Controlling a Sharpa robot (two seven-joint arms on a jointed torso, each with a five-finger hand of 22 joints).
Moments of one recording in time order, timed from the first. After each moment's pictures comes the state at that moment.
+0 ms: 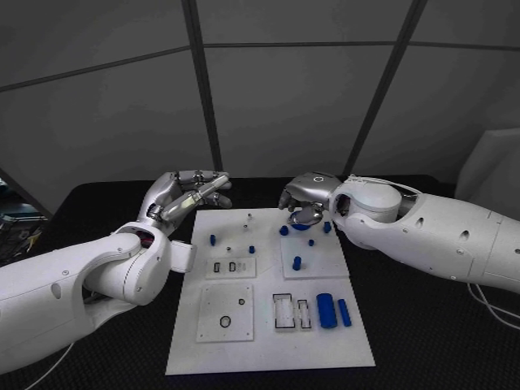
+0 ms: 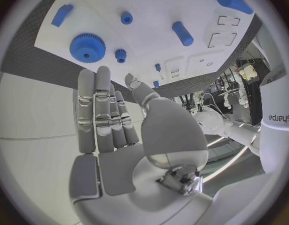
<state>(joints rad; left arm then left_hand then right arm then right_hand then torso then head) 1.12 -0.92 0.07 1.69 -0.17 -0.49 0.52 1.28 -0.06 0.33 0.00 0.05 0.95 0.21 0.14 0.07 1.07 0.15 0.14 0.07 1.19 0.08 0.32 0.28 0.19 0.95 0.18 0.55 0.28 1.29 -0.61 0.00 1.33 -1.80 -0.13 -0.08 1.18 -0.01 0.34 -0.28 0.13 0.94 0.12 0.07 0.07 1.14 0.09 0.07 0.07 1.46 0.00 0.32 0.26 0.17 1.10 0.10 0.93 0.45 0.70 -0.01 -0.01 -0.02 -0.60</state>
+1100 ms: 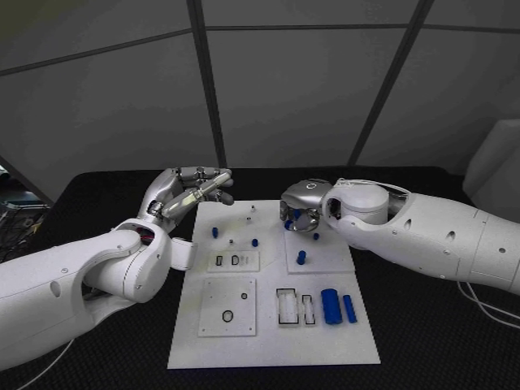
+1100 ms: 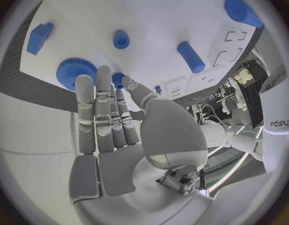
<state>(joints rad) 1.12 -0.93 0.08 1.69 -0.19 -0.48 0.51 1.28 -0.06 0.33 0.00 0.05 0.94 0.21 0.12 0.07 1.06 0.15 0.13 0.07 1.18 0.09 0.30 0.28 0.19 0.93 0.19 0.55 0.28 1.29 -0.57 -0.03 1.29 -1.83 -0.03 -0.09 1.19 -0.01 0.40 -0.27 0.12 0.99 0.14 0.09 0.08 1.12 0.09 0.08 0.07 1.46 0.00 0.38 0.32 0.17 1.15 0.10 1.06 0.63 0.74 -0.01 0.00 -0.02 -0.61</state>
